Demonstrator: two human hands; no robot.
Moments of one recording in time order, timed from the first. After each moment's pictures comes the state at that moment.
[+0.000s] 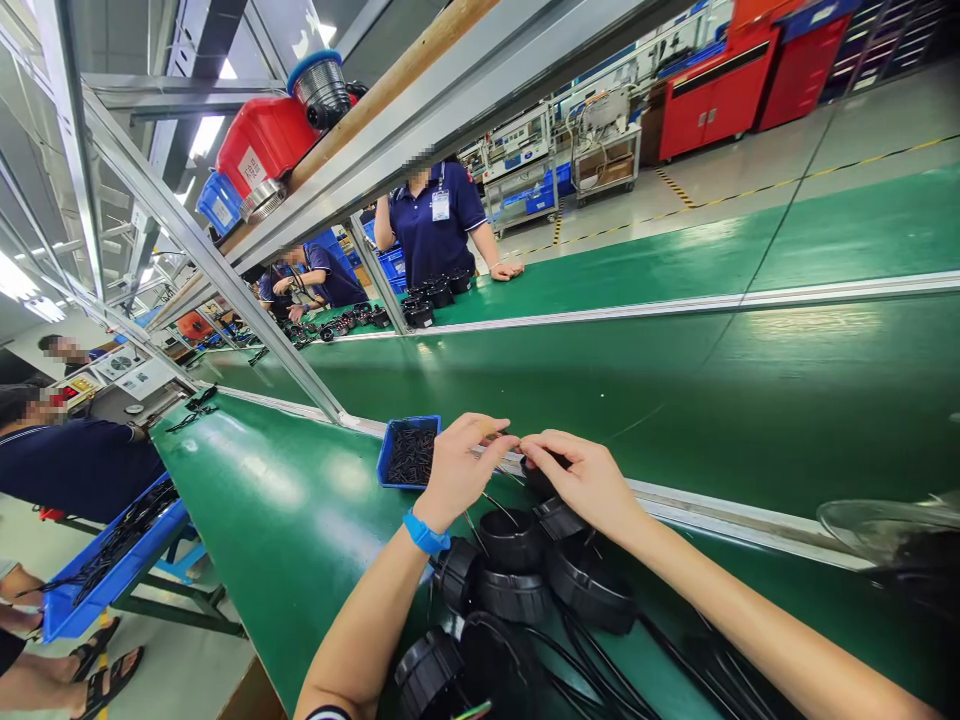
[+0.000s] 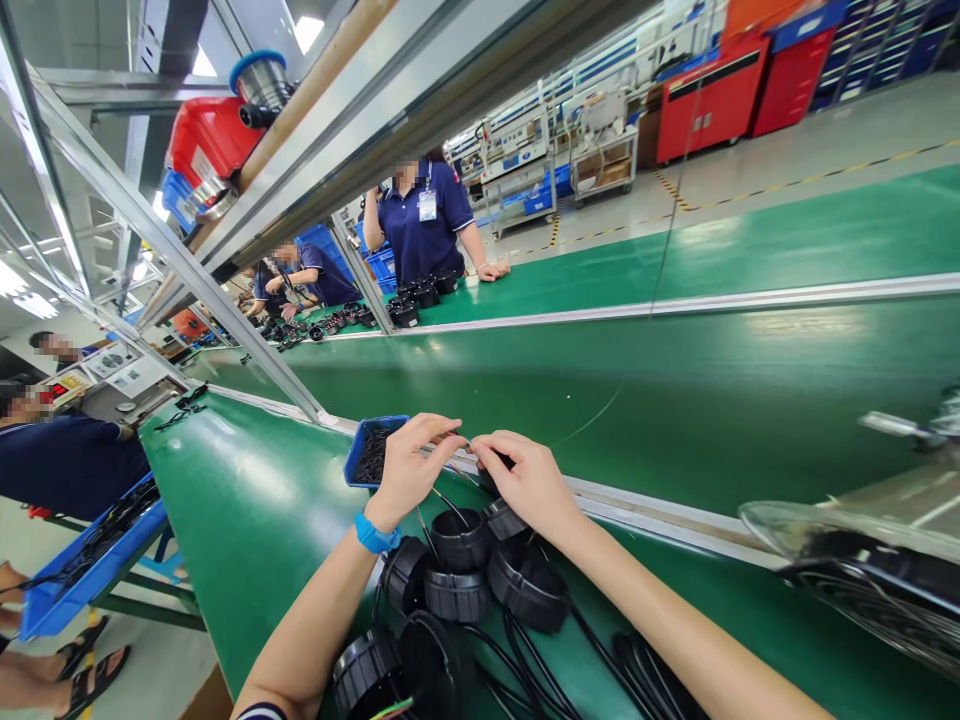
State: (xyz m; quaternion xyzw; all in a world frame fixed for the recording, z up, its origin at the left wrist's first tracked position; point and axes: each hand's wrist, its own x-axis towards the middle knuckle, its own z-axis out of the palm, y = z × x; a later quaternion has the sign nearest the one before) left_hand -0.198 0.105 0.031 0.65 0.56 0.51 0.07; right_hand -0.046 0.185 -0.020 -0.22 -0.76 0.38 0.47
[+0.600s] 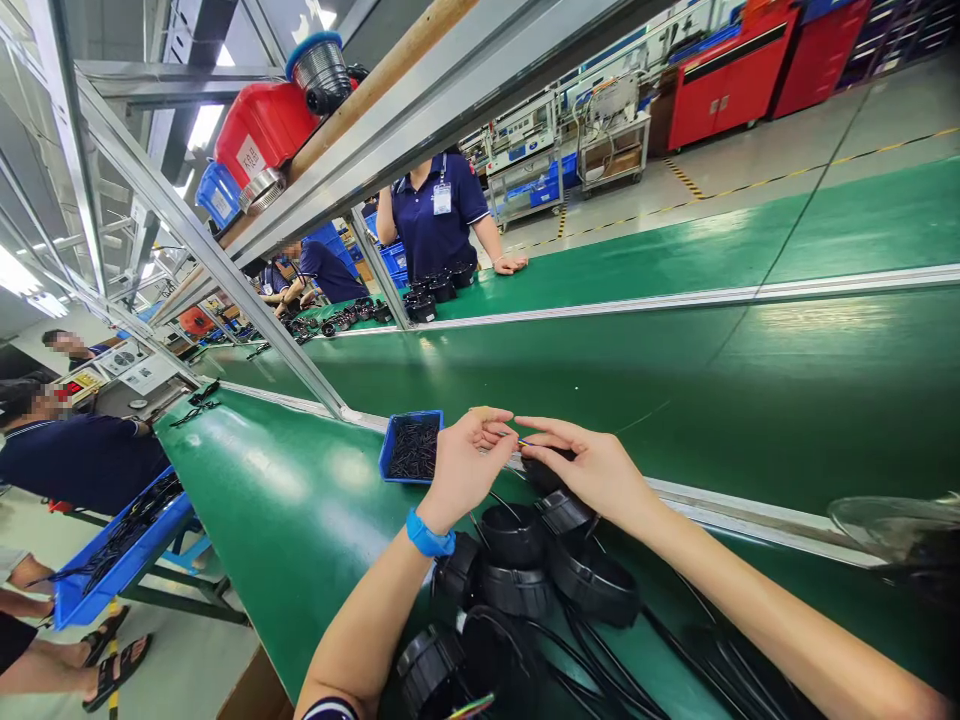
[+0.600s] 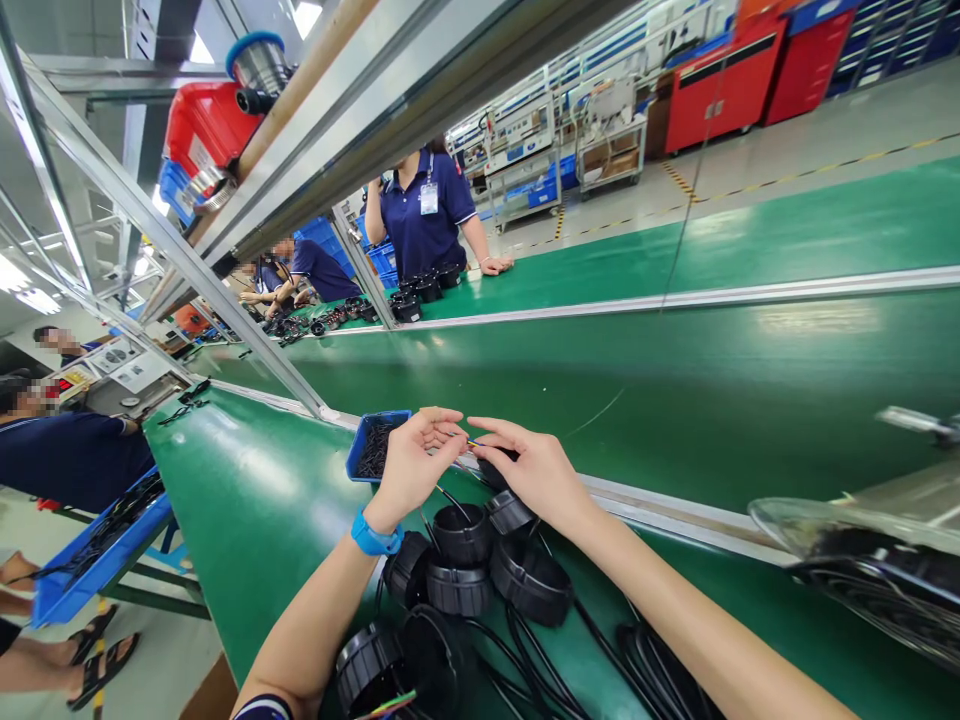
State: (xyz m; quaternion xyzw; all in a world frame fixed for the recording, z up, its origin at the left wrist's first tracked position) left_hand -0.185 0.103 0.034 0.55 0.60 0.54 0.22; right_hand -0.040 0.192 -0.019 -0.25 -0.74 0.47 0.40
